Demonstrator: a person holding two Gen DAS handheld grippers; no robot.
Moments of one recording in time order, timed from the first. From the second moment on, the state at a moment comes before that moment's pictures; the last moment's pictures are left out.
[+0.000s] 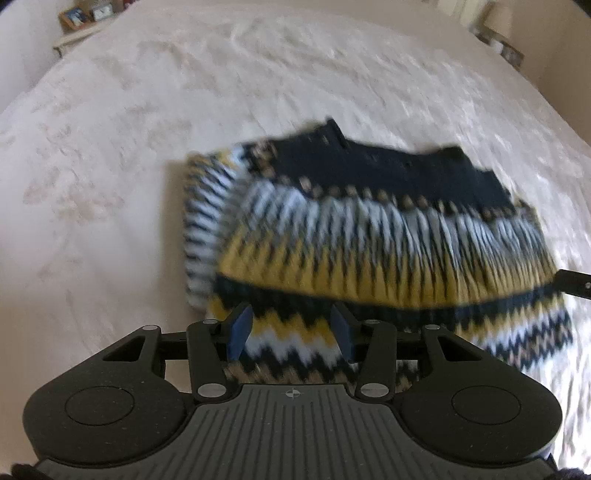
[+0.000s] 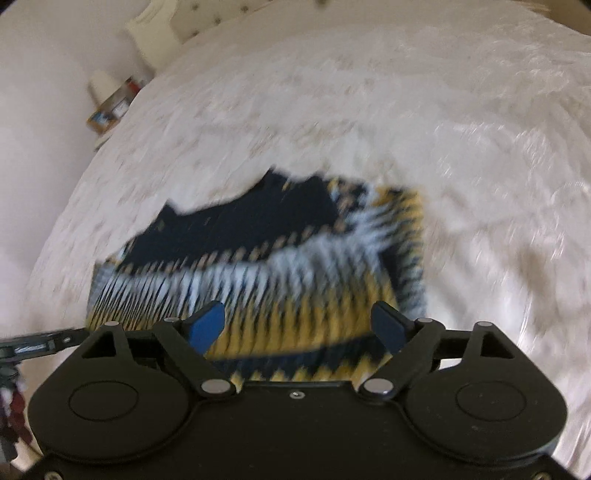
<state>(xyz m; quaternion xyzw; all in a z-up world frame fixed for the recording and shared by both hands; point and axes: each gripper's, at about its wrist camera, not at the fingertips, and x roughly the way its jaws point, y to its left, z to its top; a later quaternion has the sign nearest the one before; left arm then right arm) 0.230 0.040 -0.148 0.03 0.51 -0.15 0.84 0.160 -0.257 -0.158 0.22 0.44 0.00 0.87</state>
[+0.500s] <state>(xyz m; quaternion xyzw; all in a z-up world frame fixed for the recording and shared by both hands) 0.240 0.050 -0.191 0.05 0.56 -0.13 0.82 0.150 -0.257 -0.206 0.22 0.51 0.00 0.83</state>
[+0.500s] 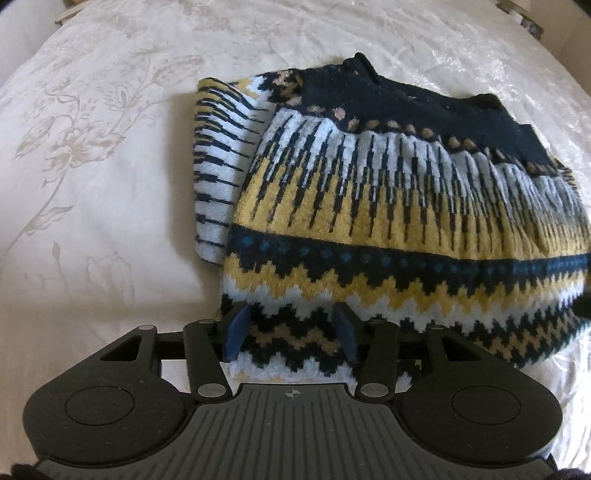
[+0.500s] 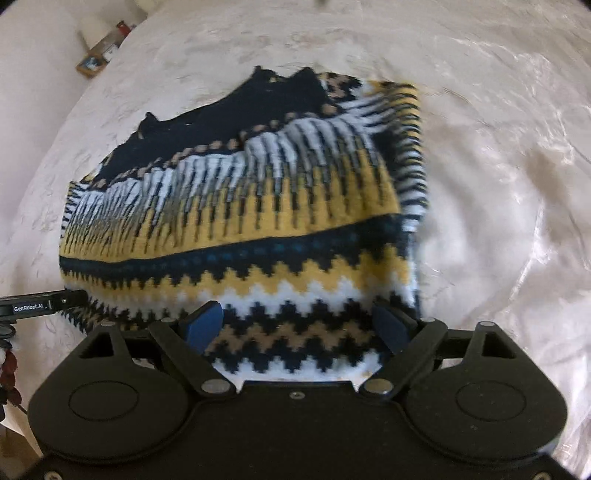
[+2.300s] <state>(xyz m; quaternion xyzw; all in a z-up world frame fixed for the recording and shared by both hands) 0.250 0.027 -0.176 0.01 0.57 -0.10 0.82 0.142 -0.218 -0.216 0.06 0.47 0.03 0.88</state>
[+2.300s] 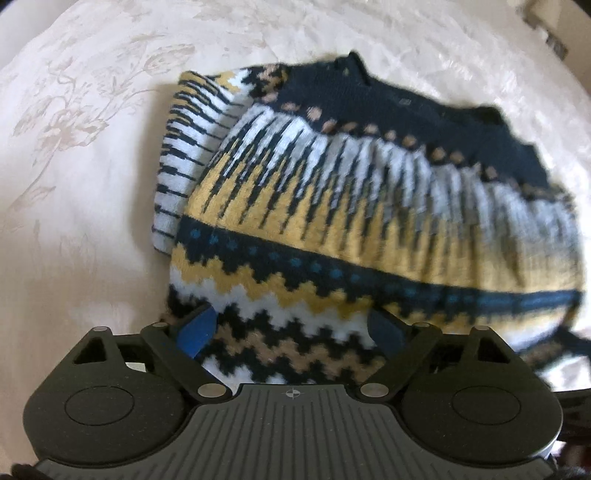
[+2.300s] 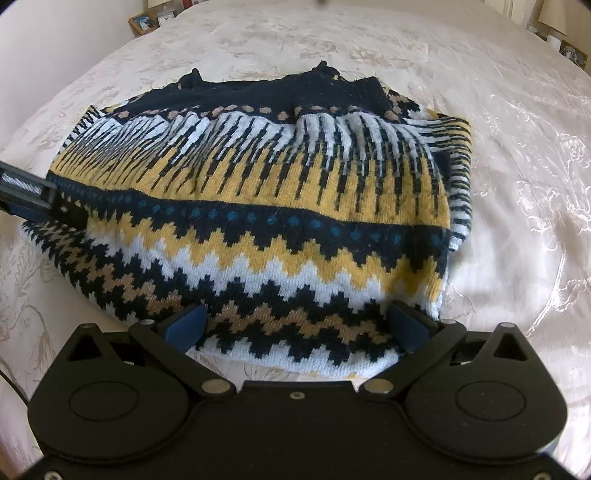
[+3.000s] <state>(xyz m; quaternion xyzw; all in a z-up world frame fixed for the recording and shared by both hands) 0.300 -0.086 -0.177 0.10 0.56 -0.12 0.81 0.135 -0.245 -0.209 0.15 0.47 0.07 0.87</state>
